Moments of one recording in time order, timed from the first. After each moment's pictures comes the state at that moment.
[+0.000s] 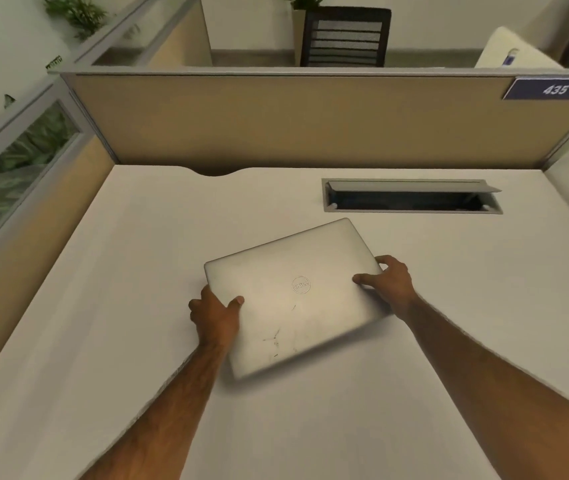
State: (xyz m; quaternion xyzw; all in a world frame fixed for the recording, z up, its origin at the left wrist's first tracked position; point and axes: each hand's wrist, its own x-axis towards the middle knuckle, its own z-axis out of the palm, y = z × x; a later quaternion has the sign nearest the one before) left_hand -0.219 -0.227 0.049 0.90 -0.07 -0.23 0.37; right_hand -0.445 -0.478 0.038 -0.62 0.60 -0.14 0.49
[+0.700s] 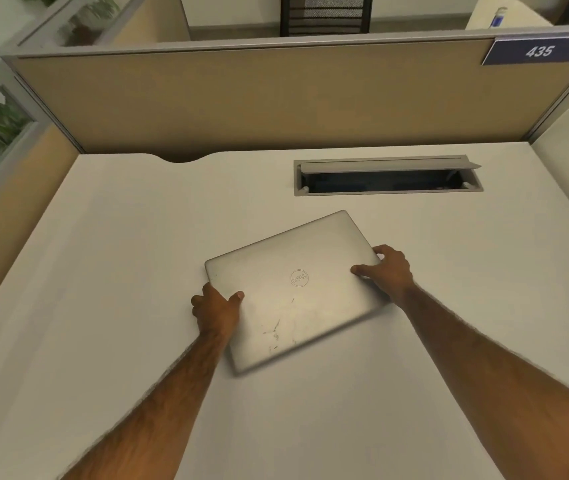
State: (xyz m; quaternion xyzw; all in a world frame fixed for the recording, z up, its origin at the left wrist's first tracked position) left_hand -0.274 -0.284 0.019 0.92 -0.06 -0.26 0.30; right_hand -0.501 -0.532 0.010 -0.65 0.62 -0.06 0.44
